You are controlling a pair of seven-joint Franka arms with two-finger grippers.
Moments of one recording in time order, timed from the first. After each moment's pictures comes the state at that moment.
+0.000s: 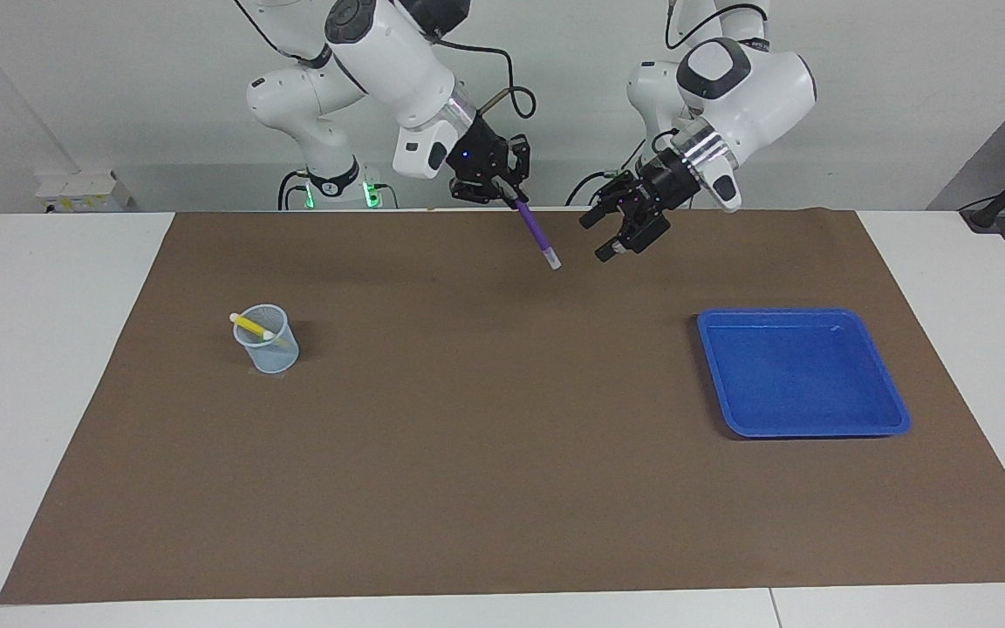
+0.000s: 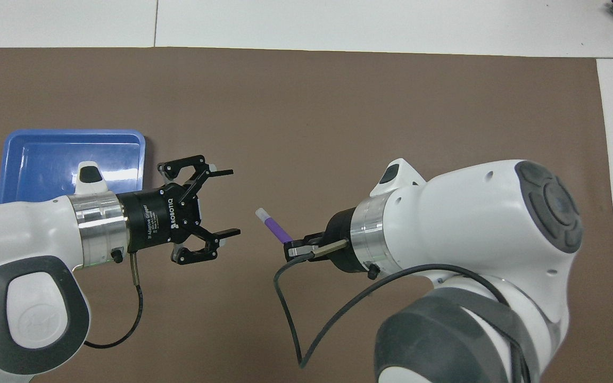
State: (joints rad) left arm -0.39 -0.26 -0.02 -2.23 -1.05 2.33 -1.25; right arm 0.56 -0.06 -0.01 -1.83 0.58 1.96 0.20
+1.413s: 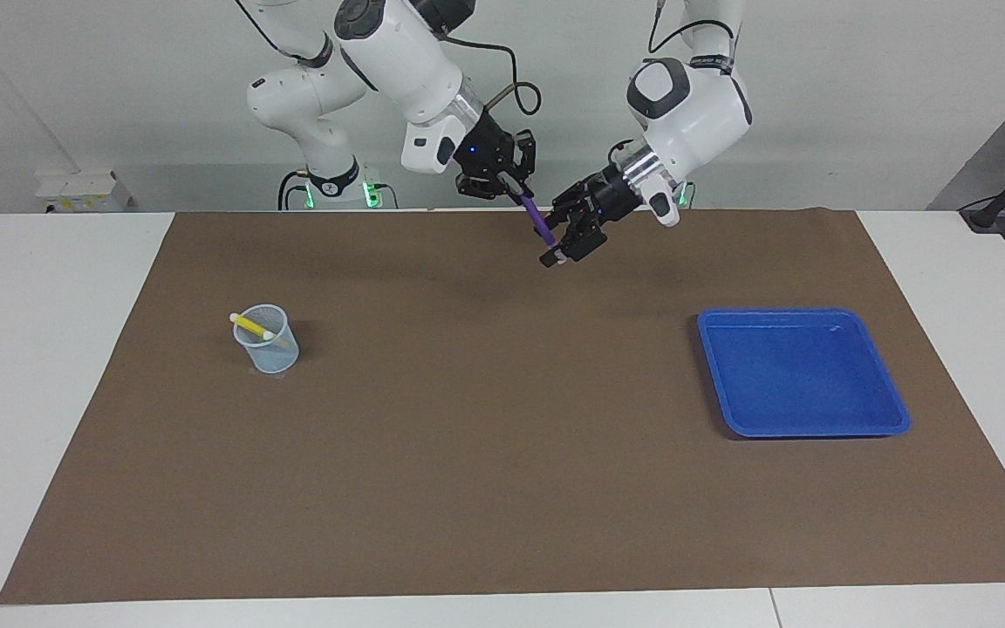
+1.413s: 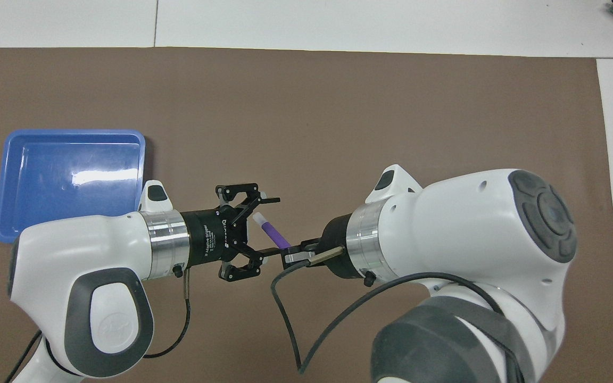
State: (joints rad) left arm -0.52 -0.21 -0.01 -2.26 -1.07 2.38 -1.26; right arm 0.57 -0.07 -0.01 -1.85 0.58 1.96 0.20
